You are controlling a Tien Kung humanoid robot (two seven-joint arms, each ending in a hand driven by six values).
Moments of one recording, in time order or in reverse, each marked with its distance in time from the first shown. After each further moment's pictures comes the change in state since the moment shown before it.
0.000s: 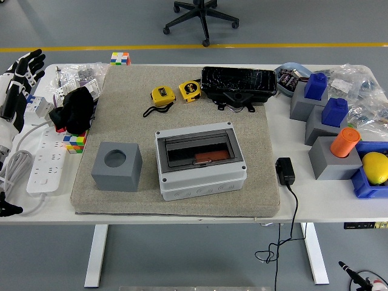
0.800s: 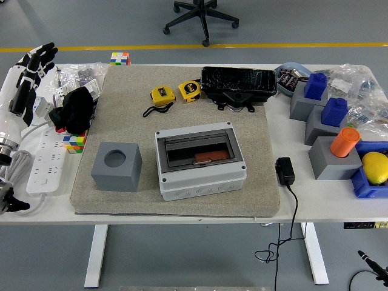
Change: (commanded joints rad) left arm -0.029 0.018 0.078 -0.011 0.016 0.034 -0.025; right arm 0.027 -0.077 -0.109 0.000 0.135 -0.021 0.040
